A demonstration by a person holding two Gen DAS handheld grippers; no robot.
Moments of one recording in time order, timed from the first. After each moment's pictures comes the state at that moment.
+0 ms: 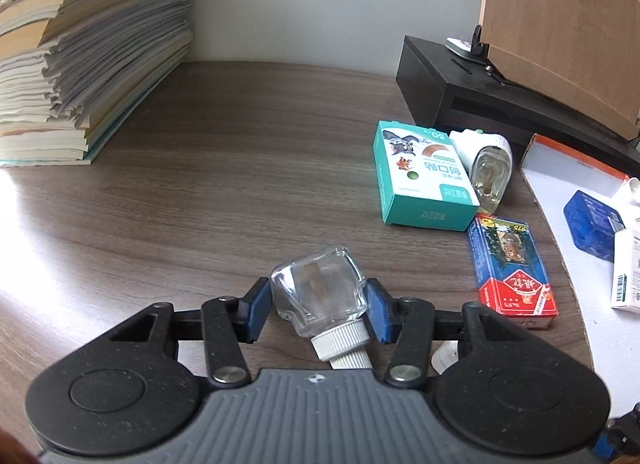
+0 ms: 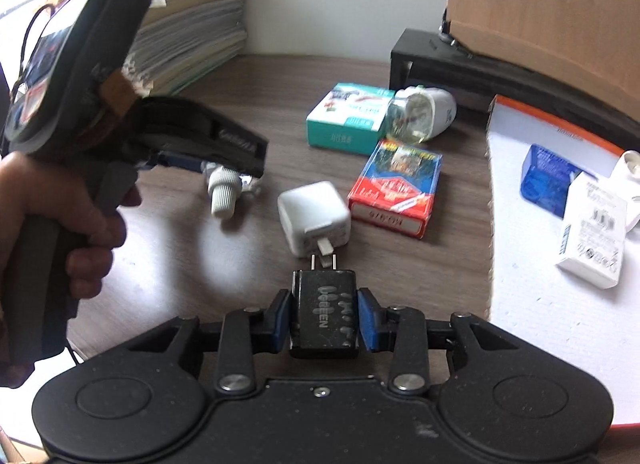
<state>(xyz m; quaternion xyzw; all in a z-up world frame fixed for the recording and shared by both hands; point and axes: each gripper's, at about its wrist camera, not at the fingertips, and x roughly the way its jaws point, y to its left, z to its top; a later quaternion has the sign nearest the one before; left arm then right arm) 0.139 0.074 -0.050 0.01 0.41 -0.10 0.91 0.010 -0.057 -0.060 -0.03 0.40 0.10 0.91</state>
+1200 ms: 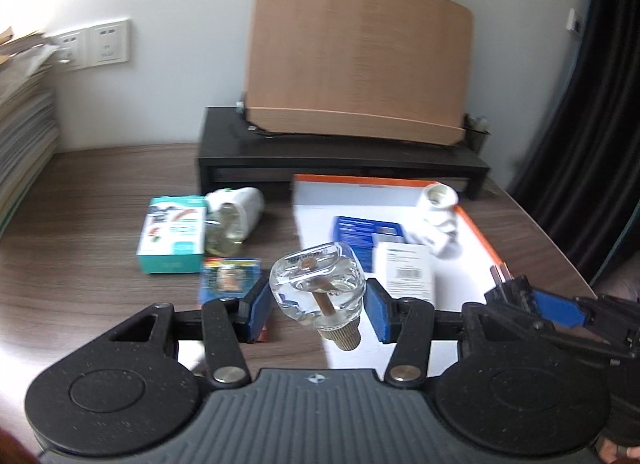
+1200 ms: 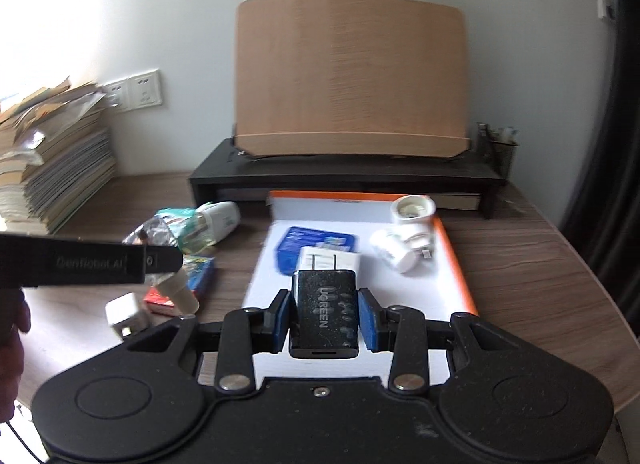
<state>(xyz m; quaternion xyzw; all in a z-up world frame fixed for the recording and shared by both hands) 0.044 -0.066 0.029 0.02 0.34 -0.26 0.90 -0.048 -0.229 0.025 0.03 0.29 -0.06 0.95</state>
